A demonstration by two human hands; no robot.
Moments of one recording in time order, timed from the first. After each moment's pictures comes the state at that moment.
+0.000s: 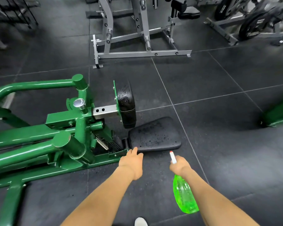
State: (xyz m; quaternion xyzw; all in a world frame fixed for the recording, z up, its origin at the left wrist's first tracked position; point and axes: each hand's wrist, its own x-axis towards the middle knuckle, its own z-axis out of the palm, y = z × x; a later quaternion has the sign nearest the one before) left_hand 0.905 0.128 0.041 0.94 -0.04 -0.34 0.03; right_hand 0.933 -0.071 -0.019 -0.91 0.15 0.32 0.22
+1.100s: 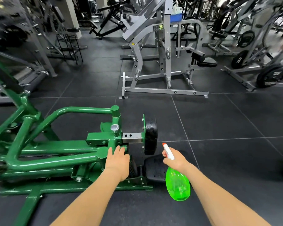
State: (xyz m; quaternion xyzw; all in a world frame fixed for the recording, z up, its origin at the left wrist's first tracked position) left_hand 0.886 0.227 0.164 0.97 0.06 -0.21 -0.10; right_hand 0.981 0.010 0.126 -0.90 -0.12 0.21 0.36
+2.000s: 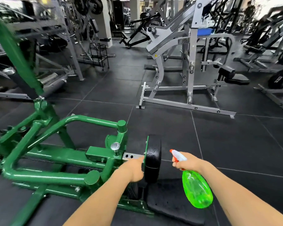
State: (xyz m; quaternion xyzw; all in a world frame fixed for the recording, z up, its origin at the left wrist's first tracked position) left_hand 0.998 0.203 0.173 0.93 0.17 -0.24 0.21; right_hand 1.145 -0.001 0.143 -0.85 -0.19 0.35 0.34
